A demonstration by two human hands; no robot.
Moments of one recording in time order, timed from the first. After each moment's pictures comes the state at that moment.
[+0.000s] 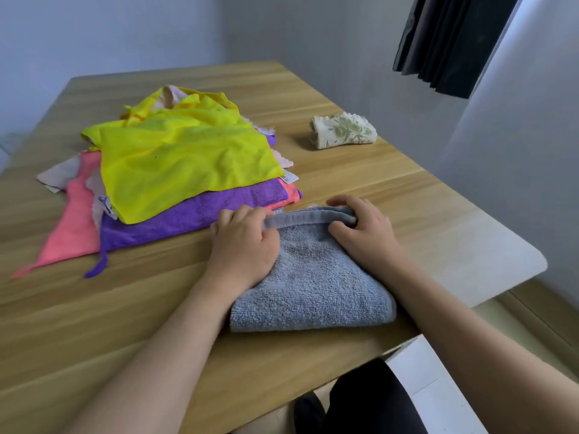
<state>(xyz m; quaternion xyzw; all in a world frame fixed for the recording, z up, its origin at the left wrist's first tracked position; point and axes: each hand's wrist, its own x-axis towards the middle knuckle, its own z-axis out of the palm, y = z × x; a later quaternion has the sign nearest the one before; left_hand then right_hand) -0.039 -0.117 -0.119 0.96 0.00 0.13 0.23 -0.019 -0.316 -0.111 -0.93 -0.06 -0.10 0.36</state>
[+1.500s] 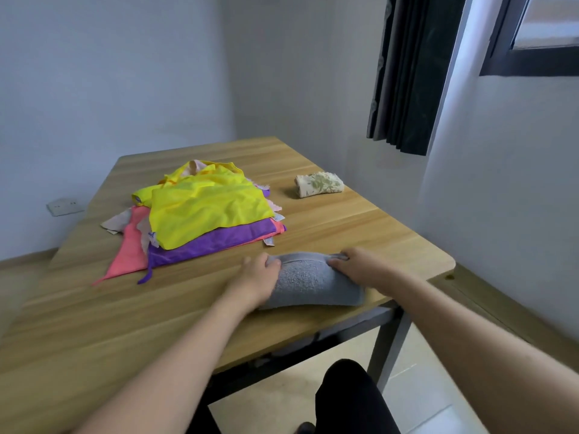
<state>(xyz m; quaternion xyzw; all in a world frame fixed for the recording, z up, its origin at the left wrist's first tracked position) -0.119 -0.157 -0.079 0.94 0.06 -0.04 0.34 -0.109 -0.366 -0.046 -0.94 -0.03 0.14 0.30</state>
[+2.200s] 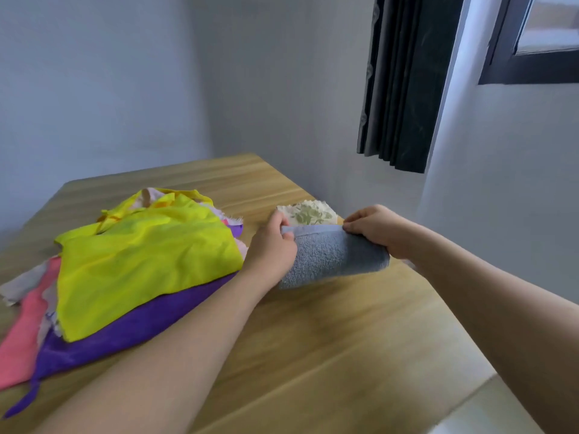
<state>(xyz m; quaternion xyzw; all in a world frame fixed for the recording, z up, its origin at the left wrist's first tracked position) 0.067 -0.227 -0.041 0.90 -0.01 0.15 0.40 0.092 -0.422 -0.015 -0.89 0.05 0.00 0.46</state>
